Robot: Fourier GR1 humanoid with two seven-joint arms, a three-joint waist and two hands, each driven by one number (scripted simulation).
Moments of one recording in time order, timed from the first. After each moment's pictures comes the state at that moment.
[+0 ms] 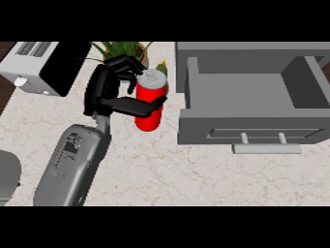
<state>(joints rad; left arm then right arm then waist) -0.56 0.00 -0.08 -1.34 0.02 0.22 0.09 0.33 -0.01 -0.24 -2.22 -0.10 0.19 0.08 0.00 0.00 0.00</state>
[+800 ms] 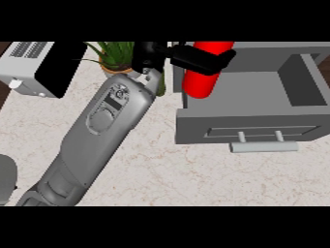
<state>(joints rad) -1.05 0.00 -0.22 -1.13 0.06 0.47 0.29 0.31 -0.02 -0.27 -2.18 -0.12 0.22 0.07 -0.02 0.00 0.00</state>
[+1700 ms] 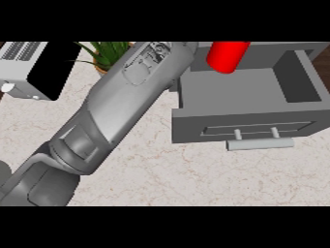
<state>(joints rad) -1.44 0.00 -0.28 -0.64 0.25 0.55 0.19 0.24 -0.04 -0.27 -2.16 -0.11 0.21 0.11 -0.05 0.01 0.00</state>
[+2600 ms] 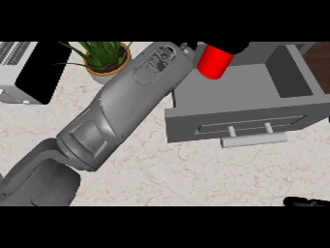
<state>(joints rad) -1.47 0.00 -0.48 -0.44 0.44 0.63 0.03 0.15 -0.04 -0.24 -2.10 -0.07 0.18 0.11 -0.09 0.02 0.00</state>
